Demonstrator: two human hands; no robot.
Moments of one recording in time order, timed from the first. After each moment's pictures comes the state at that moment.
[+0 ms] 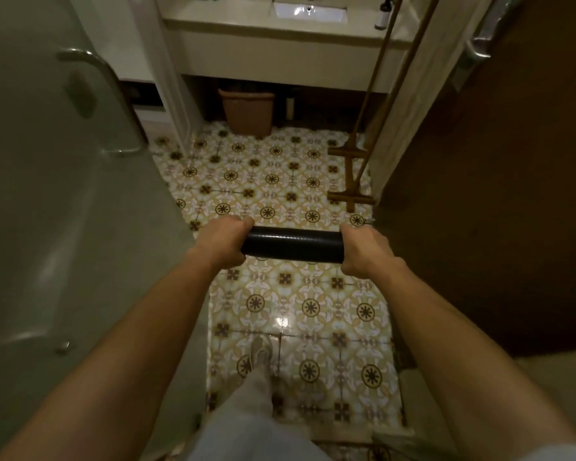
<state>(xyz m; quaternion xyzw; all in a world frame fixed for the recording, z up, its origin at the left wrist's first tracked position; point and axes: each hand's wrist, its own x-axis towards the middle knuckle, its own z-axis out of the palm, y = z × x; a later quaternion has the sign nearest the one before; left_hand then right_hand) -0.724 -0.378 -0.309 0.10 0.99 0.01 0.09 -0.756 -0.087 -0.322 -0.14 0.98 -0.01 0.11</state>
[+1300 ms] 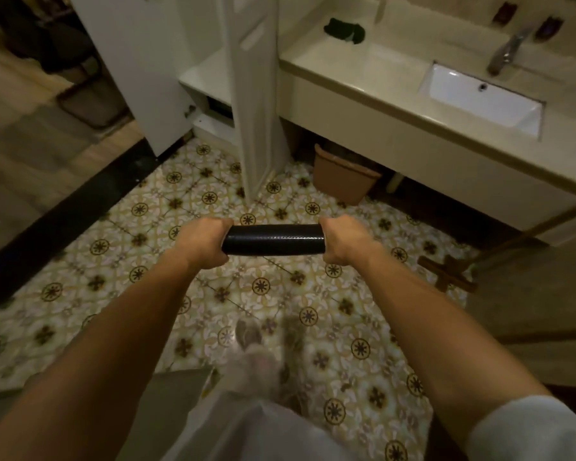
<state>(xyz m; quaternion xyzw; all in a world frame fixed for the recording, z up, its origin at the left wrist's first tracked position) -1.274 -0.680 -0.326 -0.19 0.97 0.10 0.12 -1.456 -0.454 -0.327 -0.40 0.90 0.05 0.17</state>
